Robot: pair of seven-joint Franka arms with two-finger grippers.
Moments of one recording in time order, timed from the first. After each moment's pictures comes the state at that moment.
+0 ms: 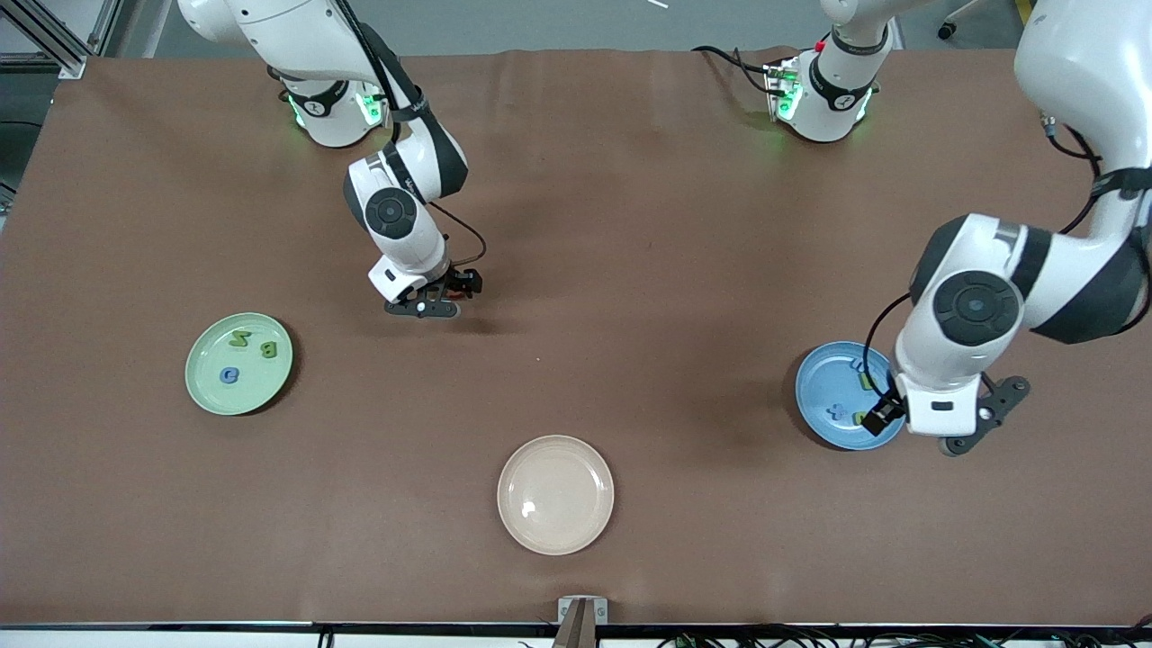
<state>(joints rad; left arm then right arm) 0.38 0.55 -0.72 -1.52 0.67 1.88 -1.16 0.67 0.36 -0.10 -2.30 0.12 2.58 0.52</state>
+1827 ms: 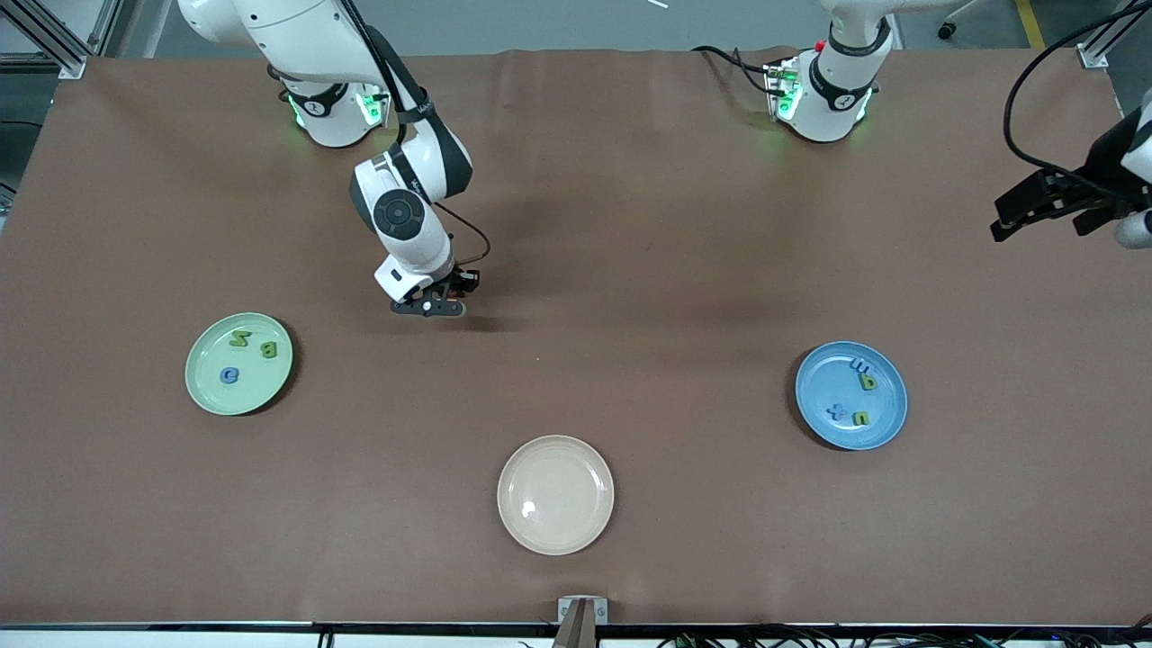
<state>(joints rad) 0.07 -0.04 -0.09 -1.58 -0.01 1.56 -0.07 0.68 0.37 -0.11 -2.29 0.12 2.55 0.52</state>
